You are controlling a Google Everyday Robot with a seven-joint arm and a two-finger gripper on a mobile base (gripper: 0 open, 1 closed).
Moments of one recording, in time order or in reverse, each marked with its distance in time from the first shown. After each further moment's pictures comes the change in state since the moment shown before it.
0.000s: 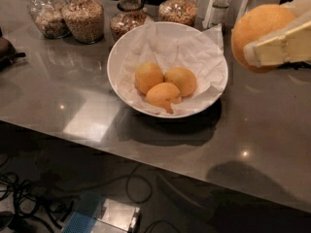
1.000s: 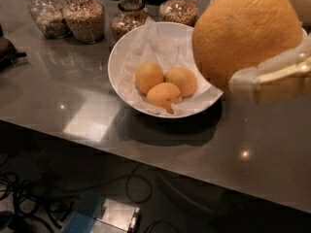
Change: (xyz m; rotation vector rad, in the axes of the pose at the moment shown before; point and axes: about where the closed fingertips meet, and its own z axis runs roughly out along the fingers) arm -0.053 0.121 -0.014 -0.308 -0.213 -0.392
